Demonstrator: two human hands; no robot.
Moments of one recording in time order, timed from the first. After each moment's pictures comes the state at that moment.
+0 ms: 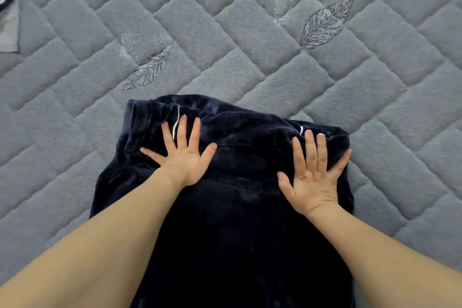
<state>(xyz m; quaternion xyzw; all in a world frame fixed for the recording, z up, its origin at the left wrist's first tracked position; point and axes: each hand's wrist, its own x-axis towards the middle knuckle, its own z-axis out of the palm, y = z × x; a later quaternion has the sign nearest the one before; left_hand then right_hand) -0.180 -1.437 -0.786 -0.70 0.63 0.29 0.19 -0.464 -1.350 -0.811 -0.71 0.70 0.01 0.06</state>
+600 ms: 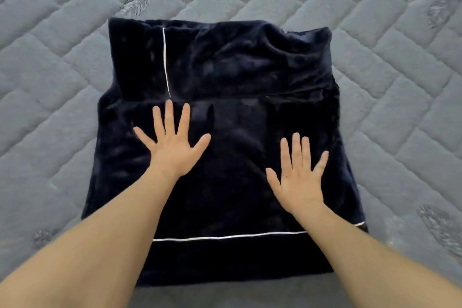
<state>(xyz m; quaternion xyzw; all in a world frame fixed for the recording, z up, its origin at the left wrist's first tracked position) -0.110 -1.271 -0.797 -0.63 0.75 0.20 0.06 -0.367 -1.123 -0.797 -0.61 0.78 0.15 0.09</state>
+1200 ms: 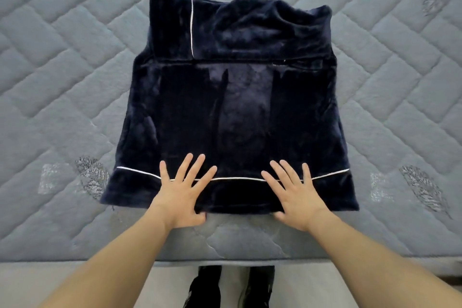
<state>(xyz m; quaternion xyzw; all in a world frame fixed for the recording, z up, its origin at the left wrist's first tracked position) -0.033 -1.064 -0.771 -0.41 0.87 0.14 0.24 -0.344 -0.995 -0.753 -0.76 0.56 0.27 0.18</state>
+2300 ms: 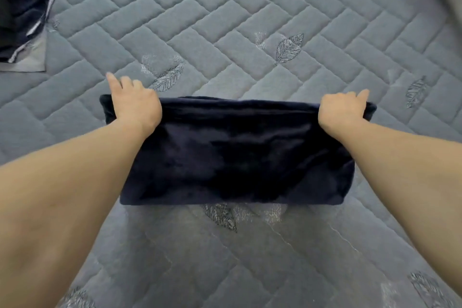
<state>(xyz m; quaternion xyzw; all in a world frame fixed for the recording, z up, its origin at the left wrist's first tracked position) -0.078 -1.490 -0.644 -0.63 0.73 -0.14 0.24 -0.457 -1.403 -0.628 -0.50 0.81 0.30 -0.02</state>
